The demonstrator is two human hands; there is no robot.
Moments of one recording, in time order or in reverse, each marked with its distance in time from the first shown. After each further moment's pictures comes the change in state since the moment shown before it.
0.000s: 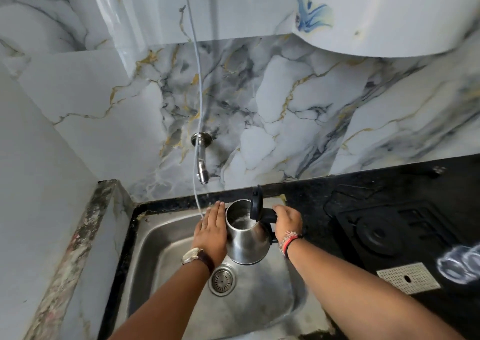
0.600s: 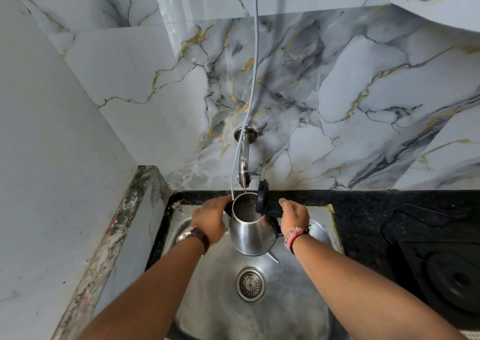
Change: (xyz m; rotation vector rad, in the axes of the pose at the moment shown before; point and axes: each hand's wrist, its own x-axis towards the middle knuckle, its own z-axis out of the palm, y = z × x) left_hand 0.060 -0.113 -0.032 -0.136 -0.021 -0.204; right_hand 0.042 0.022 0.125 -0.056 -0.176 0.023
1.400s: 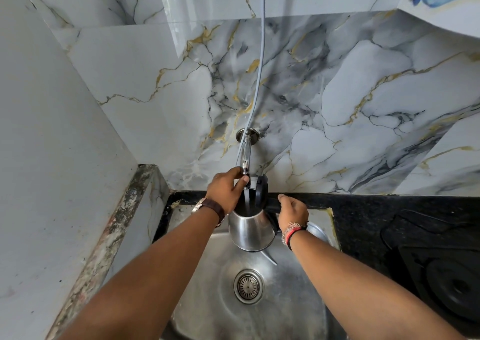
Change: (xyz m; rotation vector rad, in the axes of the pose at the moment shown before) left_hand 0.050 0.049 -0.037 -0.369 0.151 0.102; right_hand 0.007 -0.014 0.009 -0.042 0.022 -0.042
